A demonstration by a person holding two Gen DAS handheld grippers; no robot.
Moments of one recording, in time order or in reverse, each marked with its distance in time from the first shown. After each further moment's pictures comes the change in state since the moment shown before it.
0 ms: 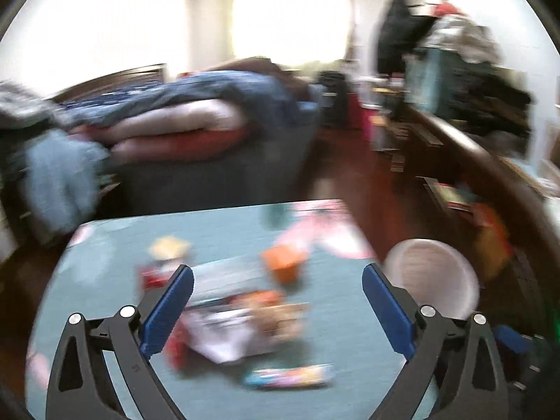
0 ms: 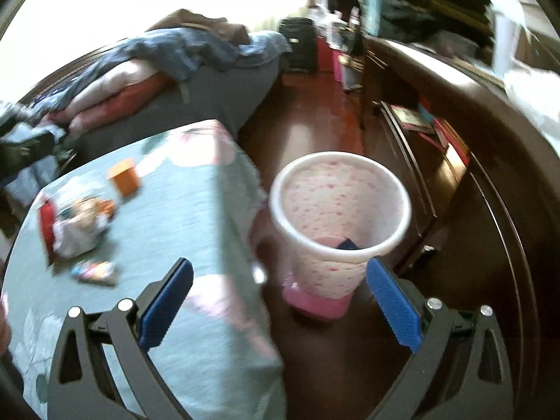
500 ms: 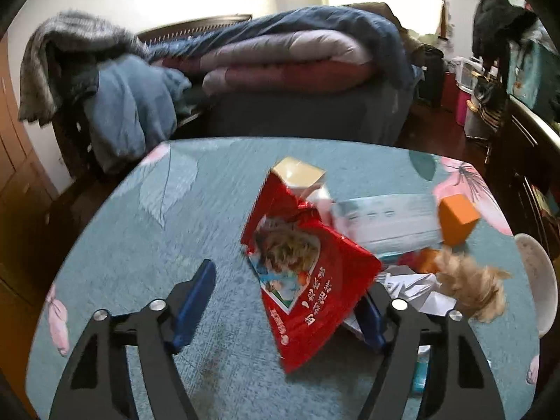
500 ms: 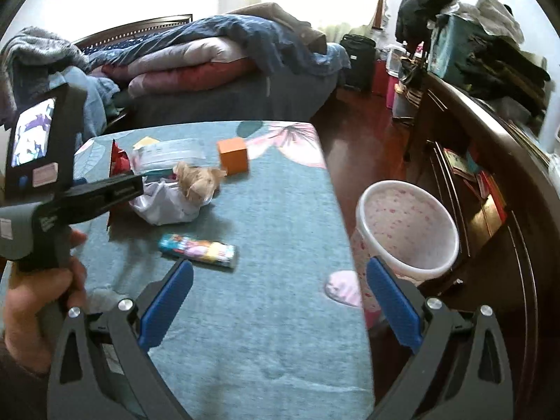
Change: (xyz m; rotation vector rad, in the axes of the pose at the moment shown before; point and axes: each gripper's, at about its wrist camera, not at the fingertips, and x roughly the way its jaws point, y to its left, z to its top) left arm 0.073 0.092 -0.053 -0.175 0.174 0.244; right arm -0.019 0.113 -0.007 -0.224 -0.020 0.075
